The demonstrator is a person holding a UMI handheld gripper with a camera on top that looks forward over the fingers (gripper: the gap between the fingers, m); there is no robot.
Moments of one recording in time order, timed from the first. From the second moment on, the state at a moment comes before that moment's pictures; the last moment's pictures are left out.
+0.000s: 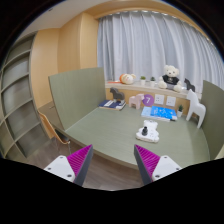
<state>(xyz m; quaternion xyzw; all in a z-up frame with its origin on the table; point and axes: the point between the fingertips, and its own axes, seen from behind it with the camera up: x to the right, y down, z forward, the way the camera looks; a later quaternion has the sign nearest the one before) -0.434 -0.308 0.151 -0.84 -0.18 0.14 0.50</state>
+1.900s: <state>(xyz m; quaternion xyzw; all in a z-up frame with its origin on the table) -0.154 0.018 0.089 -0.87 0.04 -0.07 0.49</state>
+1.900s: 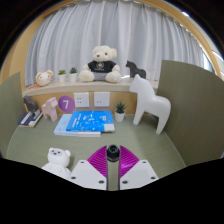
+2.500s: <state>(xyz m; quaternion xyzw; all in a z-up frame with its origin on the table) -0.154 0.017 -0.003 -0.91 -0.02 -0.03 0.40</state>
